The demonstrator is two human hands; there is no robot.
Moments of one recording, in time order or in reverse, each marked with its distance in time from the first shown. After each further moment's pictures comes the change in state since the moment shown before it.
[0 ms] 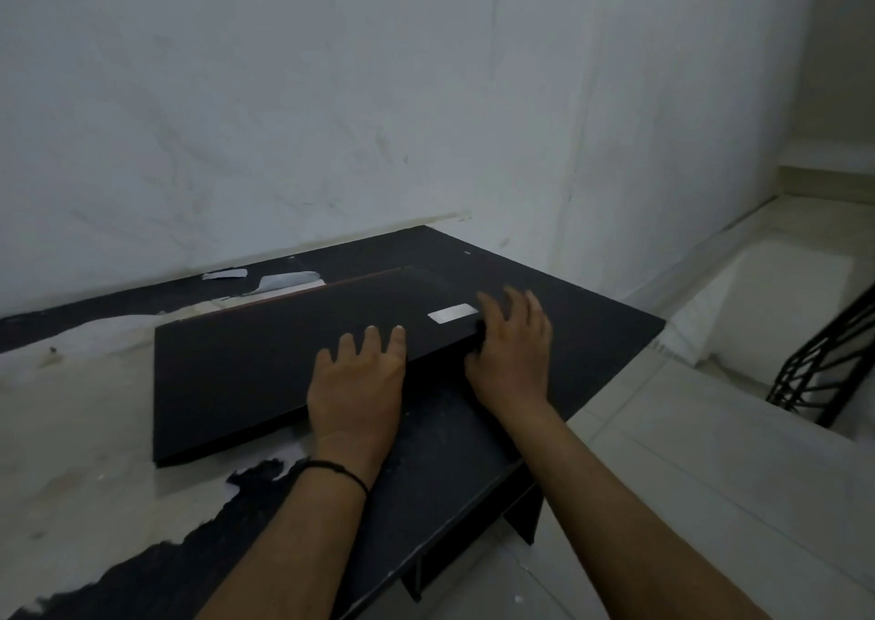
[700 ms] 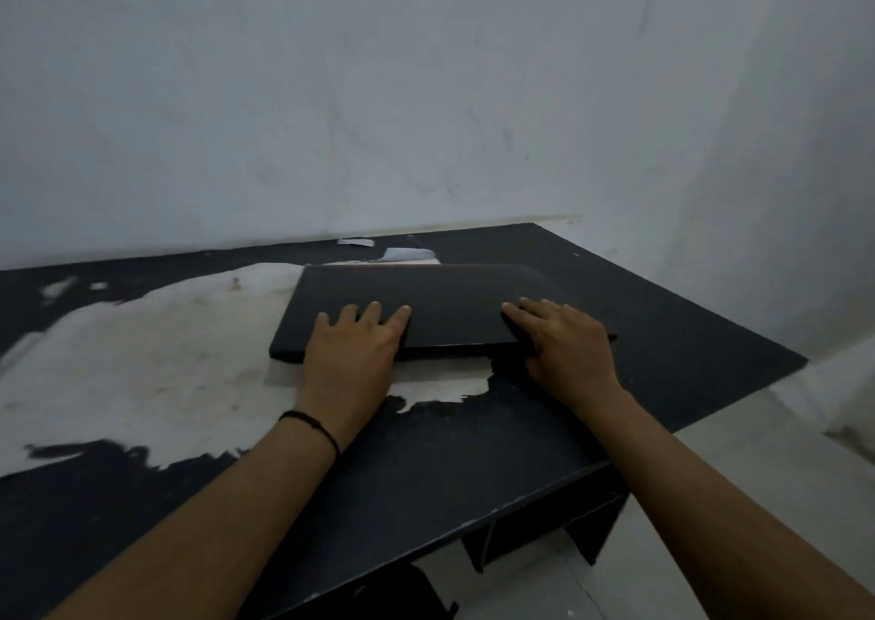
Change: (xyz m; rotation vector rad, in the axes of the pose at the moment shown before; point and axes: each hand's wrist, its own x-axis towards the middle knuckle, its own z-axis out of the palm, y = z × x) left_hand -0.055 -0.116 -0.018 0.057 0.008 -0.130; right_hand -0.003 -0.047 -0.002 -0.195 -0.072 -0.582
